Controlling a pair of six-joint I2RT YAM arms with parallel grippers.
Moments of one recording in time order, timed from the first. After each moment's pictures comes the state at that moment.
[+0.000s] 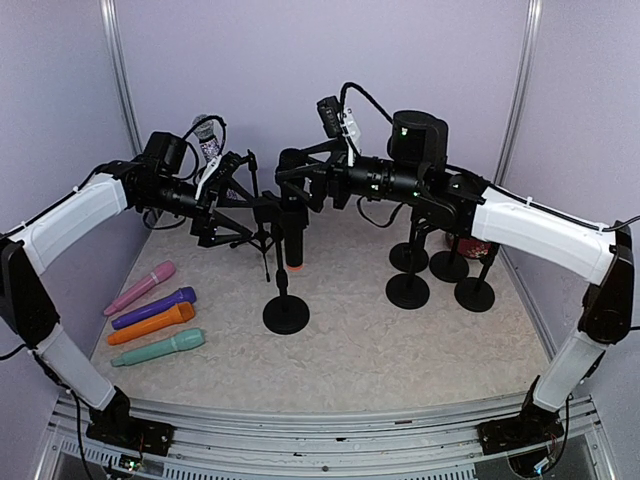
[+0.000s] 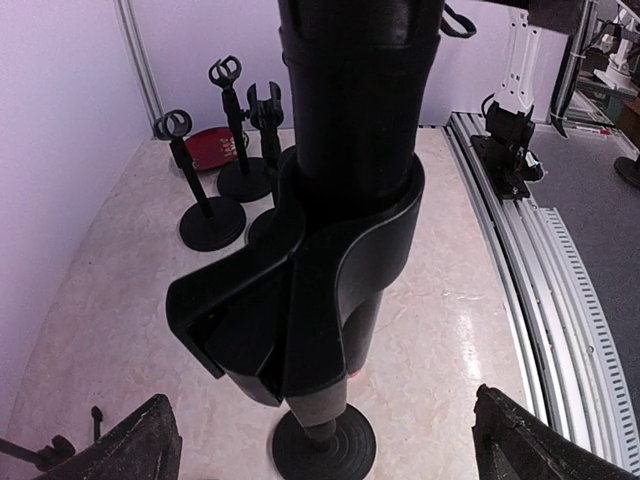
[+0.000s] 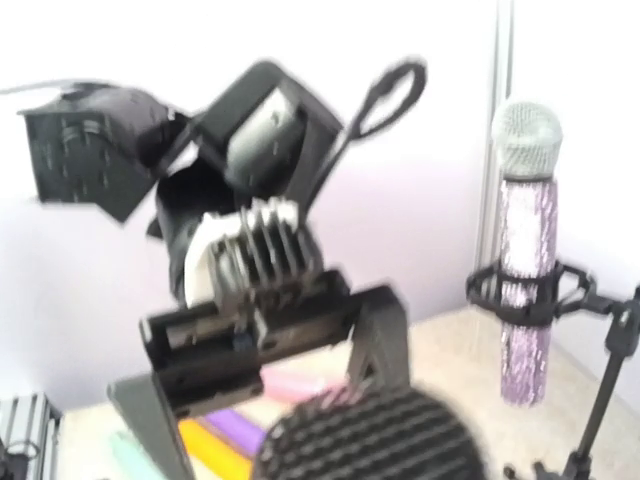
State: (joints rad) left arm -0.34 1.57 1.51 -0.72 1.01 0.77; right arm 0.89 1.66 1.59 0.09 -0.37 0.03
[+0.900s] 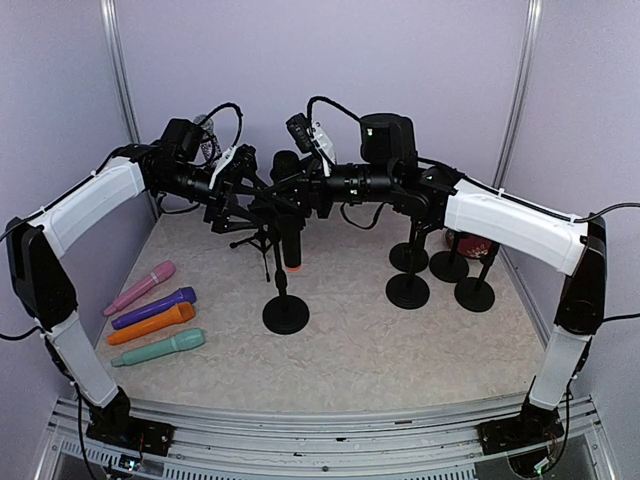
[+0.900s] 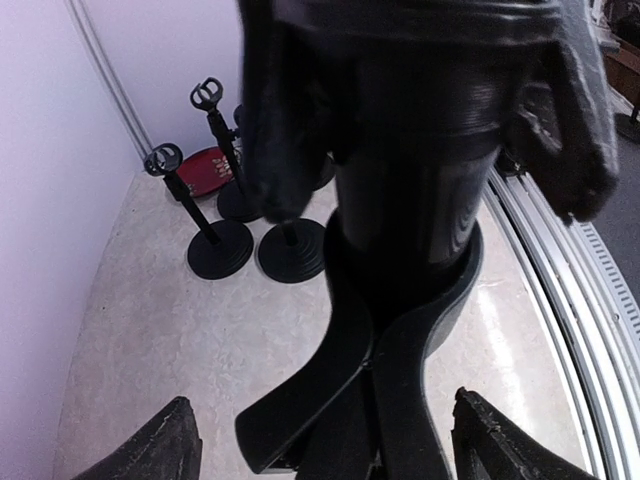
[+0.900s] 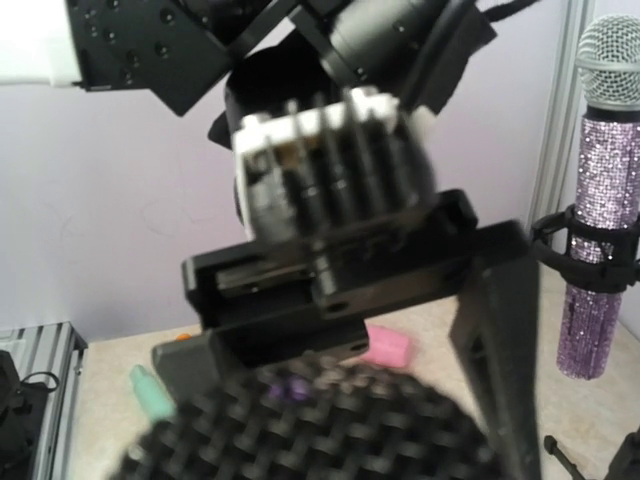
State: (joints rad) left arm -0.38 1.72 1.72 -0.82 1.01 0.94; right arm 0.88 1.81 1.76 -0.07 -0.47 -0.05
